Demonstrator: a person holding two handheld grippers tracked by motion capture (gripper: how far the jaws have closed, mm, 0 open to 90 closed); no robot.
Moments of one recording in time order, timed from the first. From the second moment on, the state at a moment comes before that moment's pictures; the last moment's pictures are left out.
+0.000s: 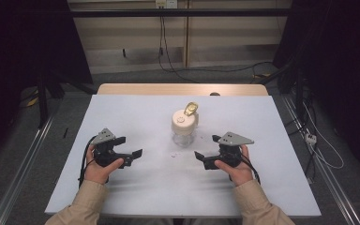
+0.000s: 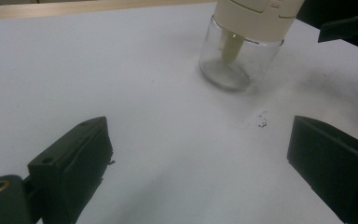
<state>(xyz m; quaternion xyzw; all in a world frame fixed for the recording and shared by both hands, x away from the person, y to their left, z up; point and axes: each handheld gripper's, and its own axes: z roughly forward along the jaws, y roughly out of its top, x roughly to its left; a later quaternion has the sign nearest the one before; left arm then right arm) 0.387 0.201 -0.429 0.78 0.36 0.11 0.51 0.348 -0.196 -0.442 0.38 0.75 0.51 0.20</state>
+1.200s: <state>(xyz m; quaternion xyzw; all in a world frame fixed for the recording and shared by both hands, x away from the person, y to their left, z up) 0.368 0.227 -0.437 0.79 0.35 0.11 0.50 0.297 -0.253 -0.445 0.40 0.74 0.49 0.23</state>
